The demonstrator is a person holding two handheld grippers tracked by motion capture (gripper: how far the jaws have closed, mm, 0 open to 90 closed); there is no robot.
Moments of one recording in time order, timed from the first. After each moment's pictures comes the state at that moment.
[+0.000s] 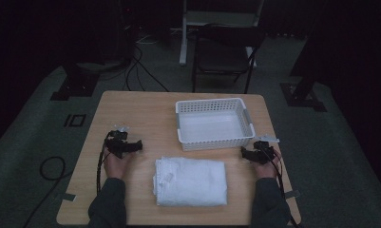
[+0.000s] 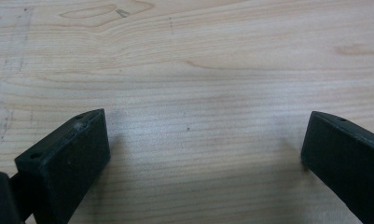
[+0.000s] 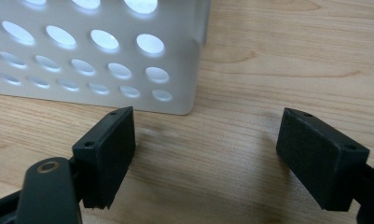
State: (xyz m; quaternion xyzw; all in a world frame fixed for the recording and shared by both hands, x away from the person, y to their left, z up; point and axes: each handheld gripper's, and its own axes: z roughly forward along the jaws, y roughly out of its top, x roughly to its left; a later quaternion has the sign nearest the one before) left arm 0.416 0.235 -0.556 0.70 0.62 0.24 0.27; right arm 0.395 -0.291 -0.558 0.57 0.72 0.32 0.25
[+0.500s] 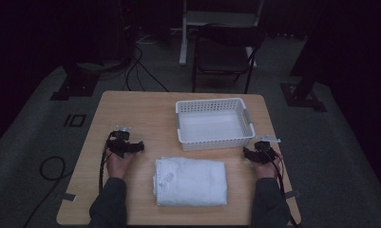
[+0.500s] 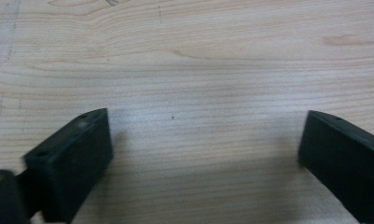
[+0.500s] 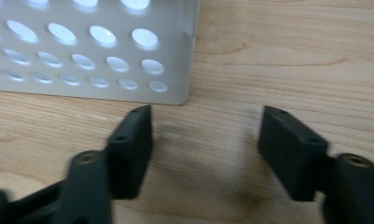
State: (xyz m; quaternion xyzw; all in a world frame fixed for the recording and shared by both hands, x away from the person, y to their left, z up) left arm 0.412 0.228 -0.551 0.71 0.62 0.23 0.26; right arm 0.389 -0.294 -0.552 0.58 0.71 0.31 0.24
